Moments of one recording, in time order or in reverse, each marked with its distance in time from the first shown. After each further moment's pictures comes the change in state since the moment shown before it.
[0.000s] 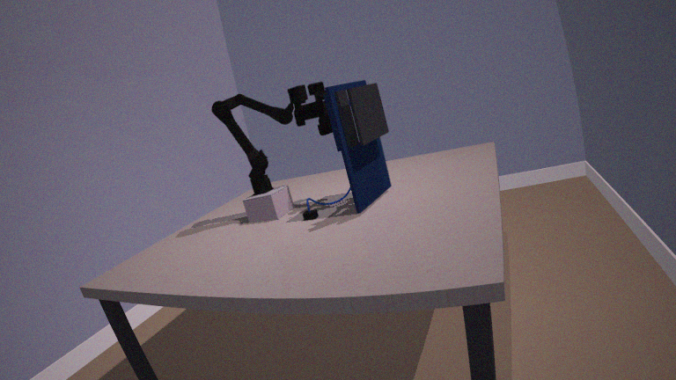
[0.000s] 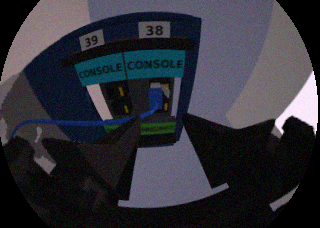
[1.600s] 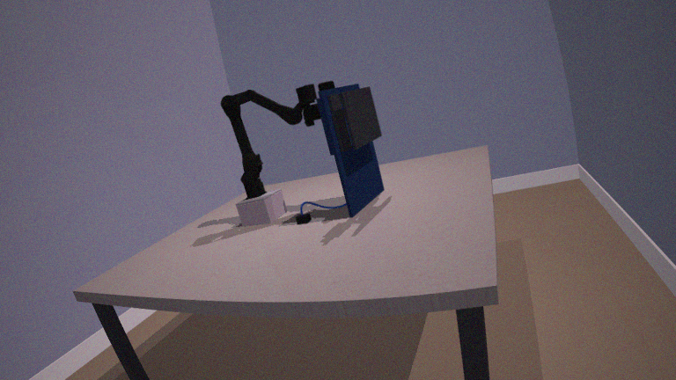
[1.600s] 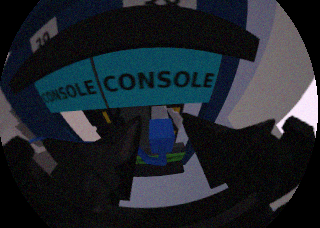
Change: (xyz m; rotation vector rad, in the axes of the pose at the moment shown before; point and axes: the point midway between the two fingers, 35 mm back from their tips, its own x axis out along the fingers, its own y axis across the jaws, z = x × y) arm 0.069 -0.001 0.020 0.002 -0.003 -0.006
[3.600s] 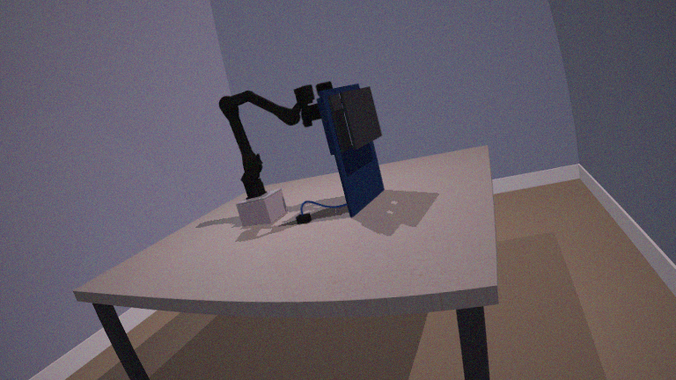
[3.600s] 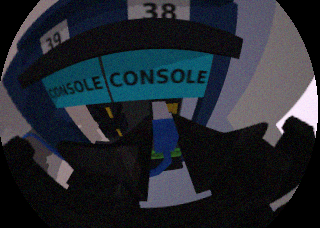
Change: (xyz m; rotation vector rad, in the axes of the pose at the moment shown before) arm -0.010 0.000 -0.002 -0.001 -0.004 0.000
